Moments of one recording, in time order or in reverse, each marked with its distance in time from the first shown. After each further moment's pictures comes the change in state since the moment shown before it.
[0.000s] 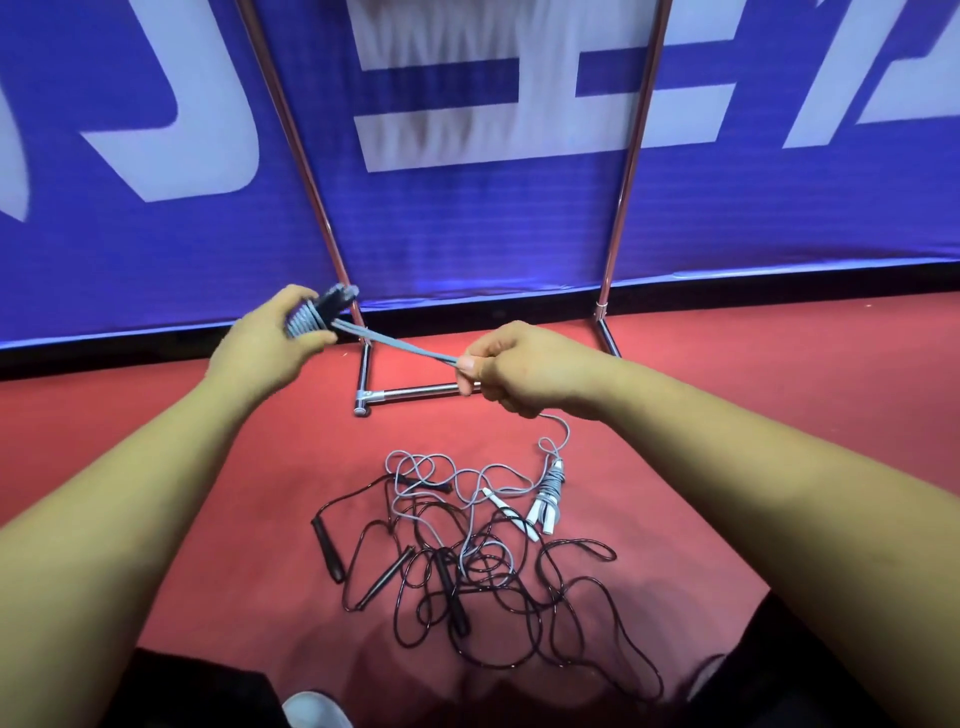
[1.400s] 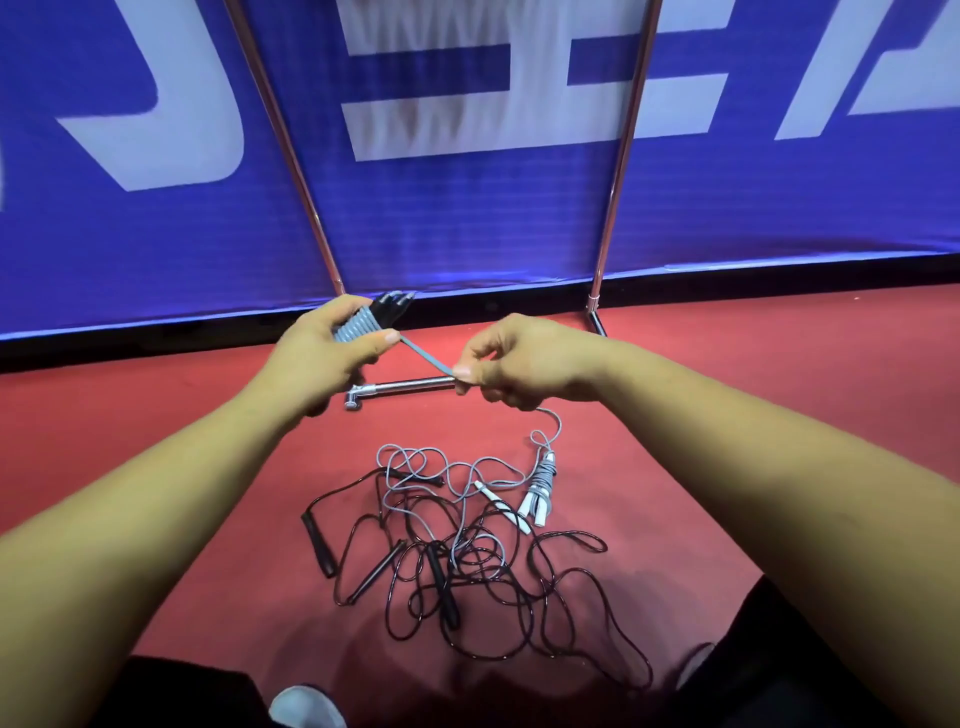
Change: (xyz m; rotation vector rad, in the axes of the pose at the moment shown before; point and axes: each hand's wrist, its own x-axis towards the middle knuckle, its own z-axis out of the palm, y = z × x) left_hand -0.034 0.047 0.029 -0.434 -0.178 0.045; right_hand 0.012 0.020 -0.013 -0.016 -0.069 0.025
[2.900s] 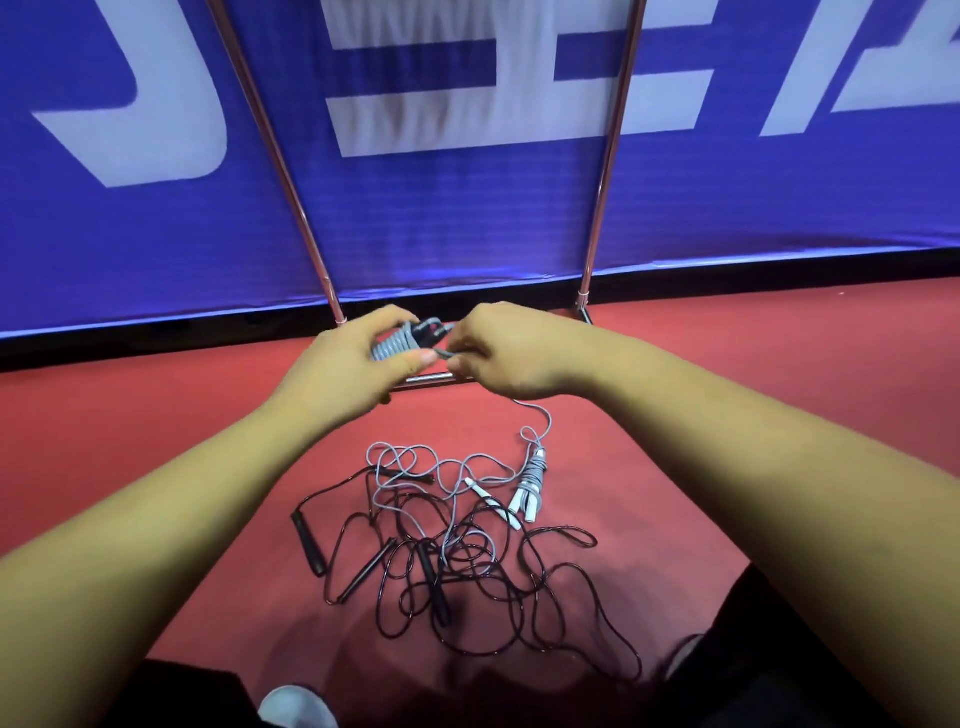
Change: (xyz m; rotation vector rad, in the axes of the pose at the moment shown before) left_hand -0.017 0.021 0.030 0.298 -0.113 0.130; right_hand -0.015 -0.029 0.001 -0.740 0.087 -0.176
